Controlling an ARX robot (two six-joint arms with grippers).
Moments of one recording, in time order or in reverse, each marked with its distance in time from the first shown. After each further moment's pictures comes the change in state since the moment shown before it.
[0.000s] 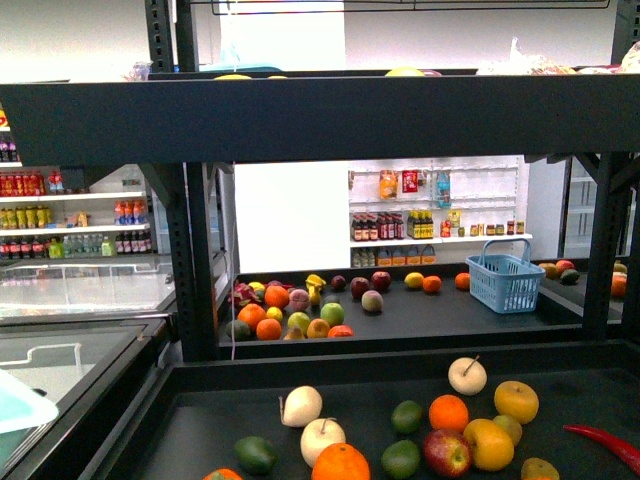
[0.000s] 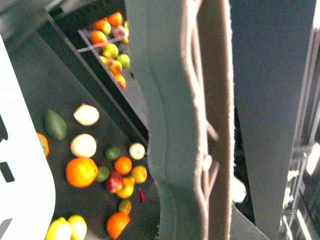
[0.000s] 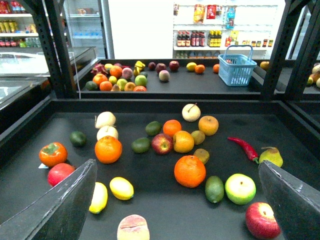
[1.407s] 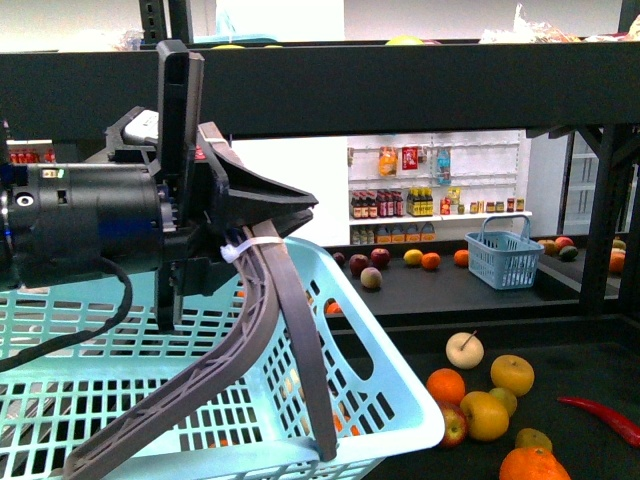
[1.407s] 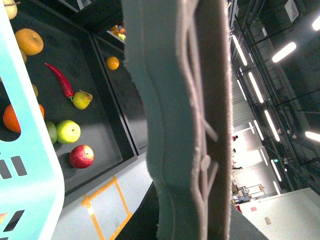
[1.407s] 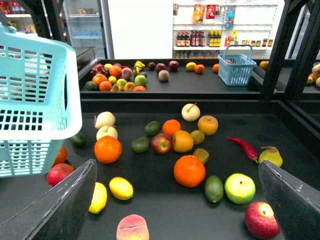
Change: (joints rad) left arm -0.677 0.121 -0.021 0.258 0.020 0.044; right arm 0.000 0.000 0.000 0.000 0.000 0.000
